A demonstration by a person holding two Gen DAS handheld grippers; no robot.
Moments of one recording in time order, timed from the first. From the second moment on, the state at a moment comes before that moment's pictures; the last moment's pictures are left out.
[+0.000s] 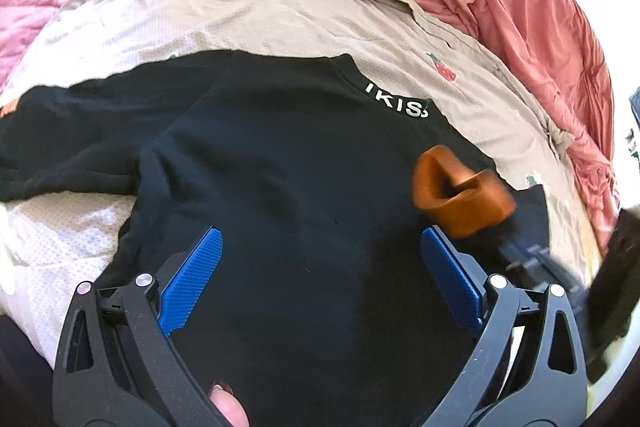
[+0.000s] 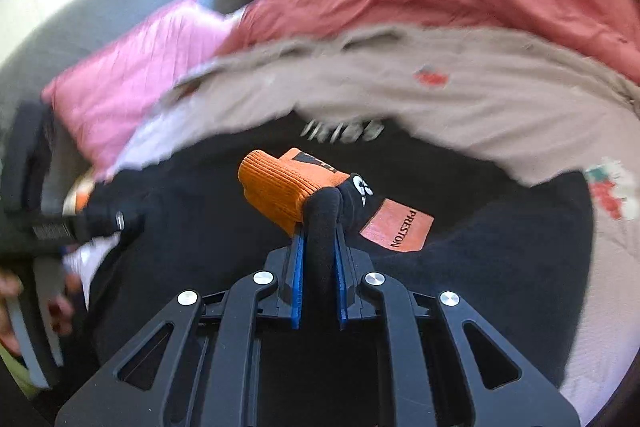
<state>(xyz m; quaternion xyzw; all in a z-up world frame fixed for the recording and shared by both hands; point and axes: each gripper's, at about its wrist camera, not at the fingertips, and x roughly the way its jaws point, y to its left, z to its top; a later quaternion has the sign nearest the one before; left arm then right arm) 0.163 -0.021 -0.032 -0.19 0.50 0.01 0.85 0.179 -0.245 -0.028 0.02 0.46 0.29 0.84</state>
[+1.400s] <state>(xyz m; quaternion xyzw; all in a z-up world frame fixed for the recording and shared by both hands) 0.234 -0.077 0.052 -0.13 0.42 -0.02 0.90 0.196 -0.432 -0.026 0.35 0.41 0.09 0.84</state>
